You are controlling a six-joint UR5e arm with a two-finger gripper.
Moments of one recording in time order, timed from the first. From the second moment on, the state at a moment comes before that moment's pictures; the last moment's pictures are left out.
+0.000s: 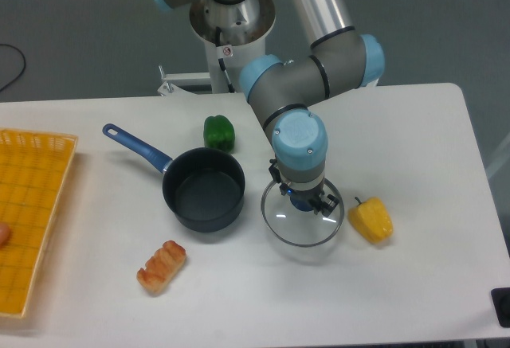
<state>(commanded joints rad) 2.46 -2.02 -1.60 -1.15 1.72 1.08</state>
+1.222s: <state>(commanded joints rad) 2.43 -2.07 -1.61 -1.12 1.77 1.06</state>
